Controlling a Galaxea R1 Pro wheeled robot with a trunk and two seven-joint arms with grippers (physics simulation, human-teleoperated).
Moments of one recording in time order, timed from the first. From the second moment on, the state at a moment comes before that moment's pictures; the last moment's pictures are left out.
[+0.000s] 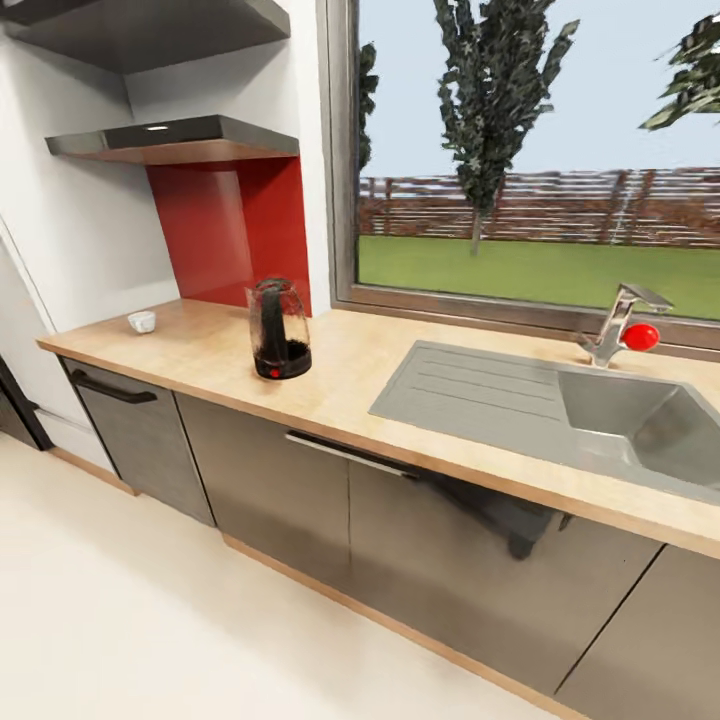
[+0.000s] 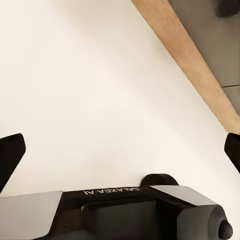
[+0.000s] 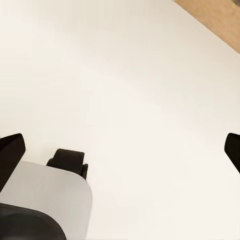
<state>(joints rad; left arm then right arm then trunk) -0.17 0.12 -0.15 -0.07 0.60 -0.17 -0.75 -0.12 -0.13 0.03 -0.11 0.15 -0.33 0.01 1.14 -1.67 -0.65</state>
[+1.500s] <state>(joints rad) -0.17 0.12 -0.15 -0.07 0.60 -0.17 -0.75 -0.12 -0.13 0.03 -0.11 0.15 -0.33 0.01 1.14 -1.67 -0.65</state>
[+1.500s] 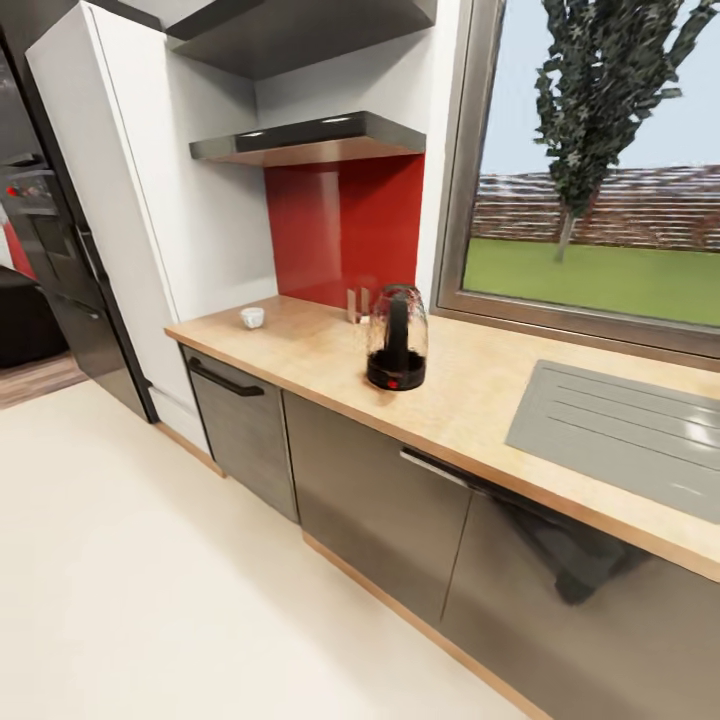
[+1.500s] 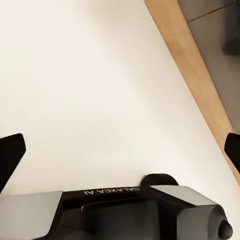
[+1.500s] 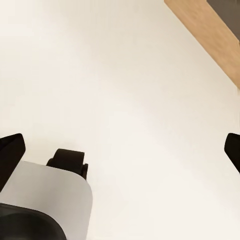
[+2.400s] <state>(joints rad) -0.17 0.12 -0.15 -0.07 0.60 -0.17 -0.74 -0.12 -0.09 0.03 -0.33 0.15 -0.33 0.02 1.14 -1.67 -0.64</state>
